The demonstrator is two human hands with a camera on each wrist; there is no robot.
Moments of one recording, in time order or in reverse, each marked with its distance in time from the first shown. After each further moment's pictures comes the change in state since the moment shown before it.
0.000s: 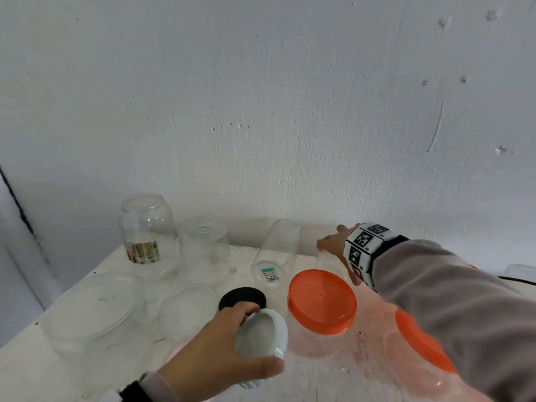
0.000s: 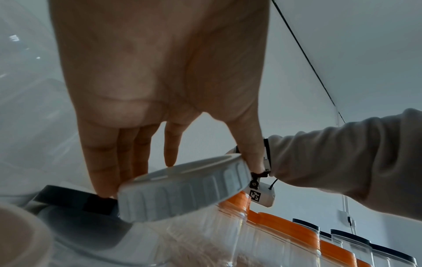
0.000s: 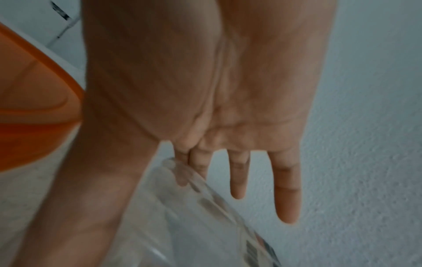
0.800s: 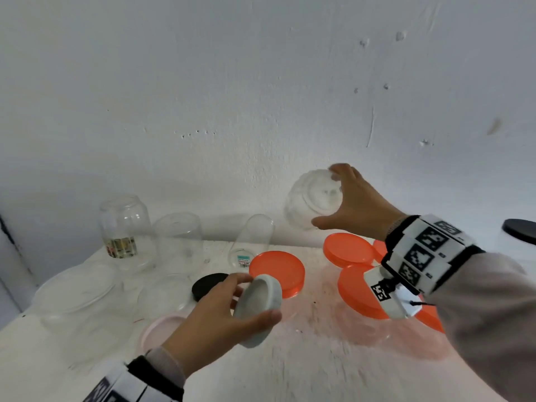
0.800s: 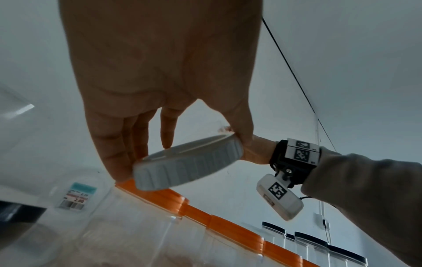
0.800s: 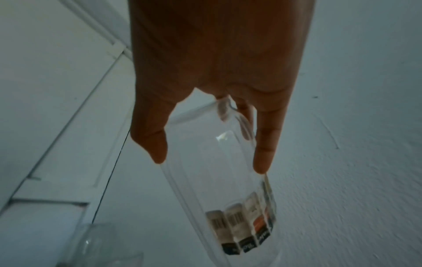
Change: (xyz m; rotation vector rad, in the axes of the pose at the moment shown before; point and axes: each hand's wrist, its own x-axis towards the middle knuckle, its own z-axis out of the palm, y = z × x) left_hand -0.022 0.056 0.038 -0.181 0.194 0.117; right_hand -0.160 0.038 0.008 0.976 0.856 0.024
